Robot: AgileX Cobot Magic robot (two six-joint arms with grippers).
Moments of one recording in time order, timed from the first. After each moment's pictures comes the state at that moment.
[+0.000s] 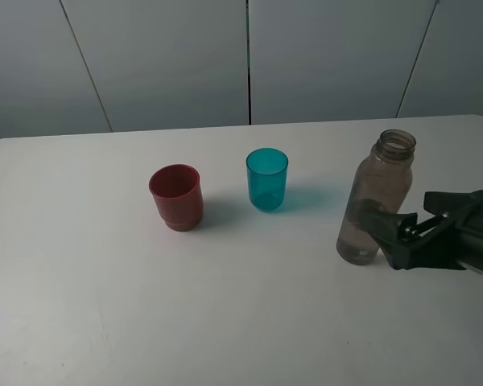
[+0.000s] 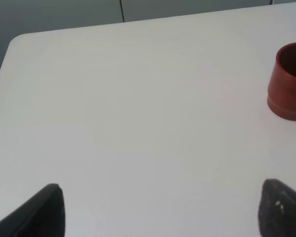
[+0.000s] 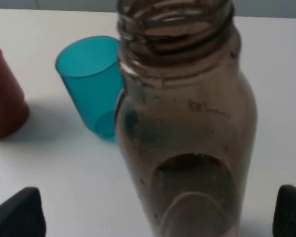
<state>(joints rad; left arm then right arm) -0.10 0.00 -0.51 0.10 1.08 -0.04 0.48 1.04 -0.05 0.12 -0.44 0.07</state>
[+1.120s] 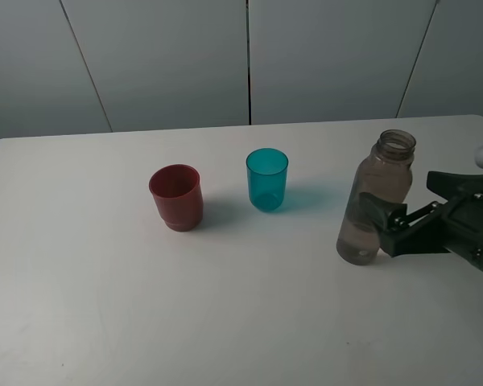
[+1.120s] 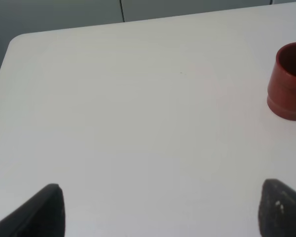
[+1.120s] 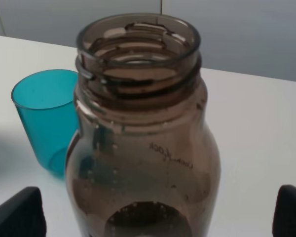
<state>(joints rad) -0.10 0.00 -0.51 0.10 1.08 -0.04 0.49 1.29 -0.01 0.19 -0.85 -0.07</state>
